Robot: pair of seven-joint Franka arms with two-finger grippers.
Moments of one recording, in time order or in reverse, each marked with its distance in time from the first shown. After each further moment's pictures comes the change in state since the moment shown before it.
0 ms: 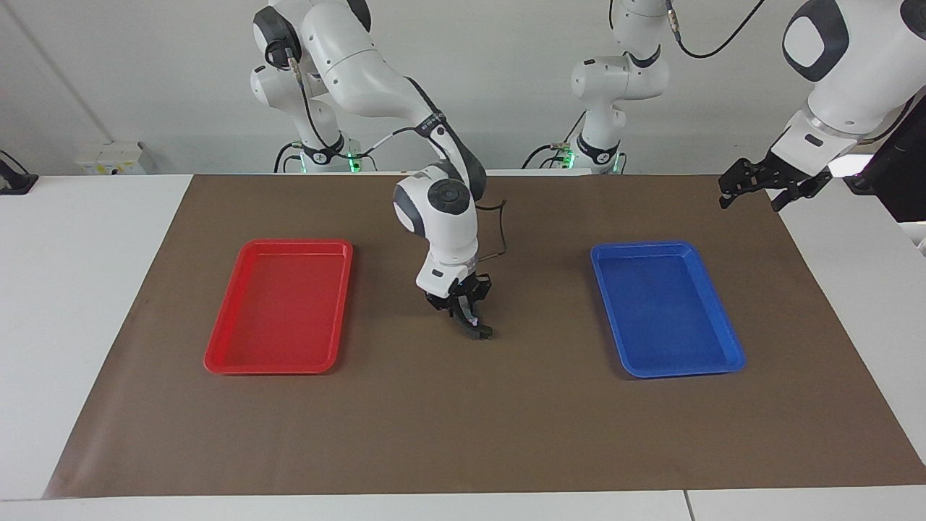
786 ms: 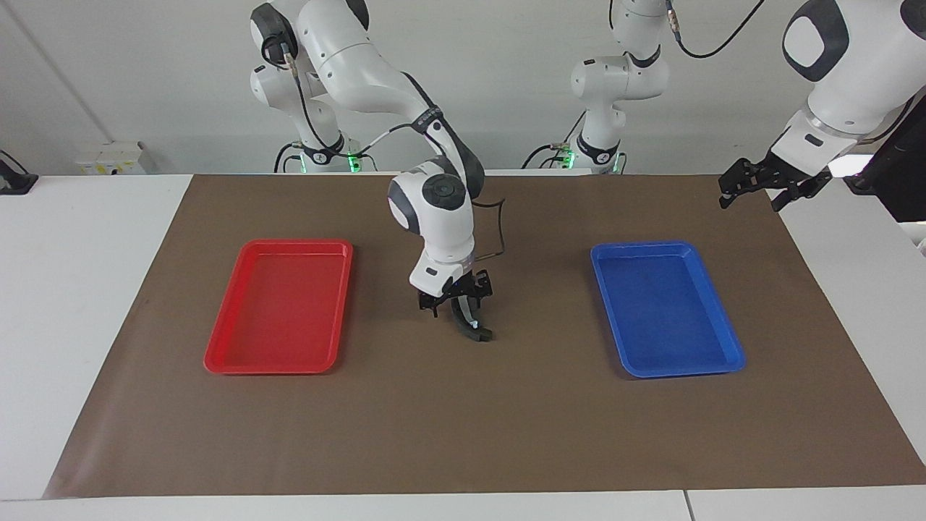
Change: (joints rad) left arm 0.000 0.000 0.000 0.000 0.000 0.000 0.000; right arm -0.029 -0.069 -0.035 0.030 -0.003 -0.084 0.043
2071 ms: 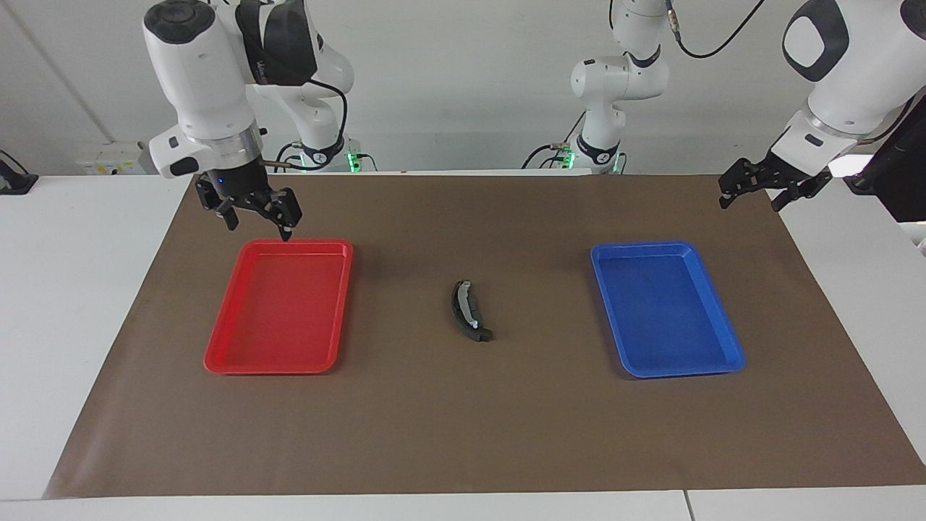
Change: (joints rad) left arm 0.000 0.000 0.000 0.000 0.000 0.000 0.000; right arm -0.425 -0.461 -0.011 0.039 -0.041 -0.570 -0.129
